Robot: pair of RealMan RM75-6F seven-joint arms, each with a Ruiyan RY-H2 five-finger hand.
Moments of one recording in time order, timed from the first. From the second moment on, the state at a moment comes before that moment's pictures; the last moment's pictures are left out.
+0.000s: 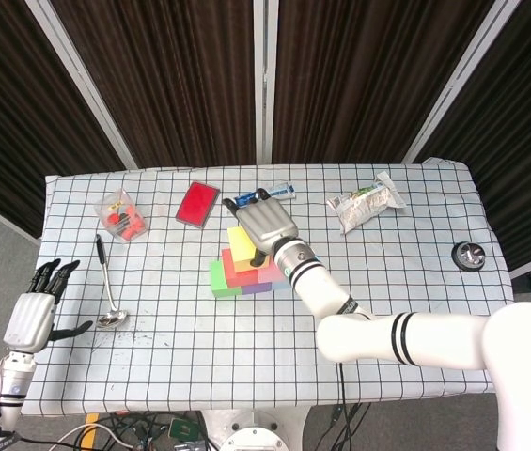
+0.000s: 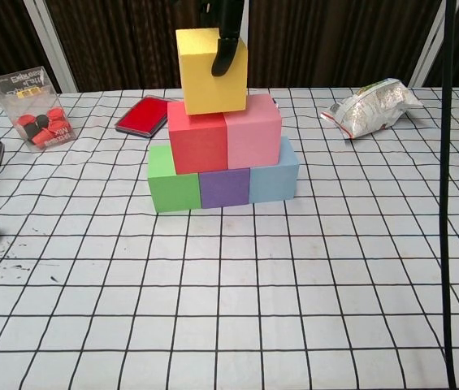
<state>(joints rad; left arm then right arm) -0.19 -1.38 -0.03 -1.31 1.55 1.46 -0.24 1.61 -1.27 0.12 -1.73 -0.09 0.83 -0.57</state>
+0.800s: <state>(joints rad) -0.19 -1.39 -0.03 -1.30 1.54 1.45 -0.25 1.62 -1.29 0.15 -1.73 -0.01 0.83 -0.64</state>
